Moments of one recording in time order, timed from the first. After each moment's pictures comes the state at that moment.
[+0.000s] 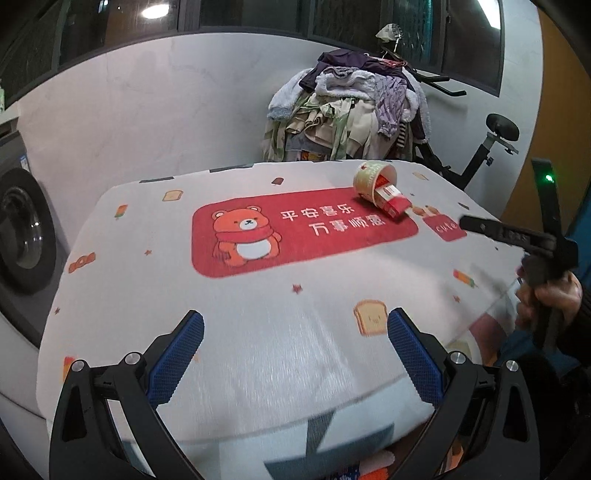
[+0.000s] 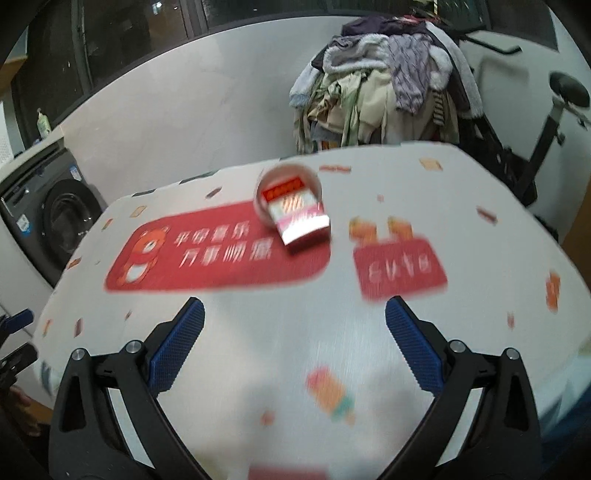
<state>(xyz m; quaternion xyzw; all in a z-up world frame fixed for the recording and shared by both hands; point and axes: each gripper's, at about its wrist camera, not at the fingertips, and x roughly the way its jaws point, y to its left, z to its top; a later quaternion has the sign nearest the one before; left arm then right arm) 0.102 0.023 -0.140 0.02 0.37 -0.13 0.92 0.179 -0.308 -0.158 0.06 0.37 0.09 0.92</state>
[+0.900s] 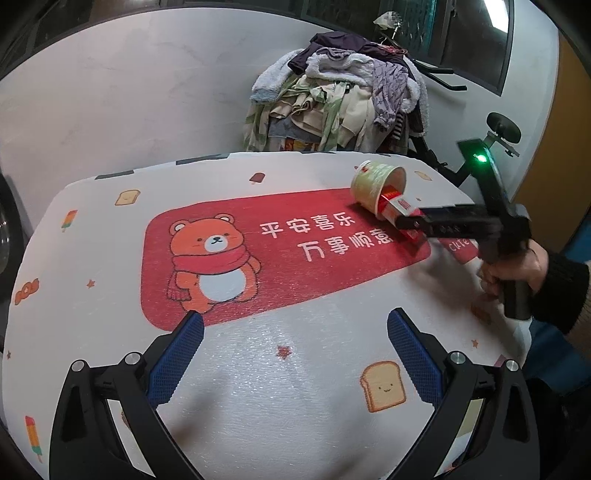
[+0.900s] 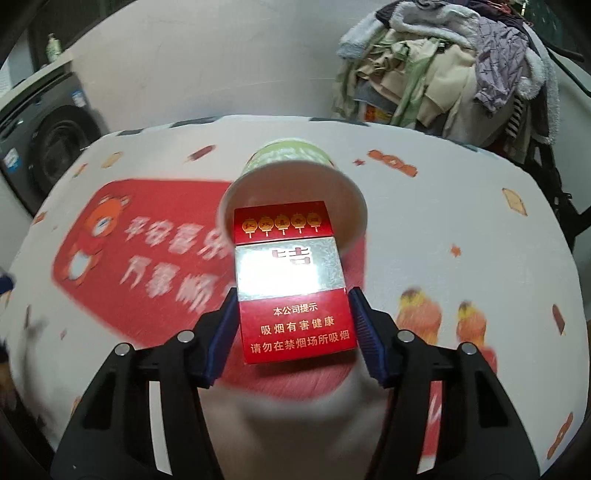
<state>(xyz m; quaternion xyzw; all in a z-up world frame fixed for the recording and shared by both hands) 0.193 -0.001 -0.167 0.00 0.40 -0.17 0.90 0.313 -0.278 -0.204 -0.04 0.46 0.17 0.87</state>
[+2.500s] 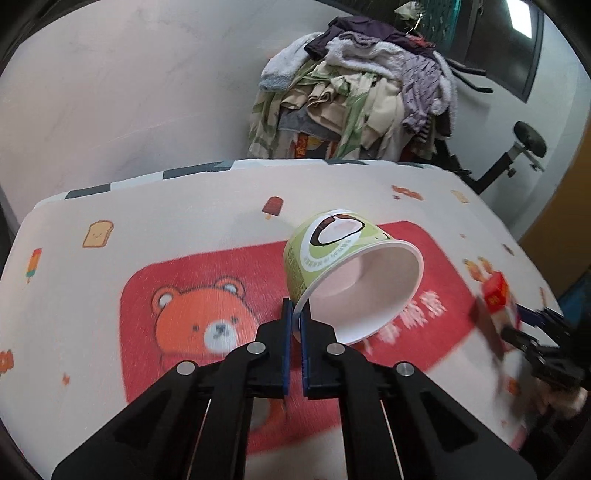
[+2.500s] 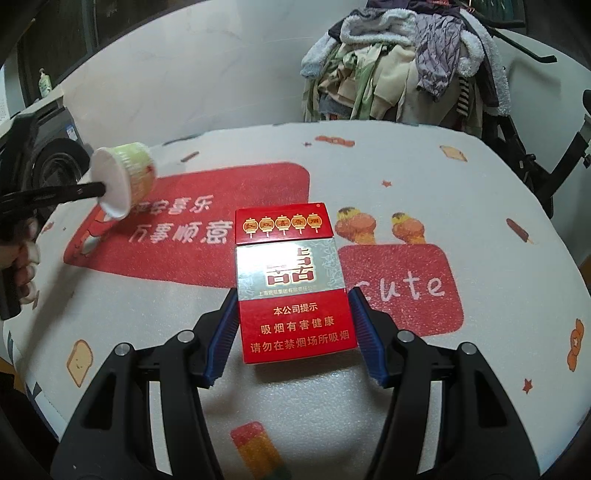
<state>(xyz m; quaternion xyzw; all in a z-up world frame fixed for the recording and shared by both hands) 0.321 -0.005 -0.175 -0.01 0.43 -0.16 0.89 0.230 -0.328 -0.206 0.02 0.41 0.12 0.90</state>
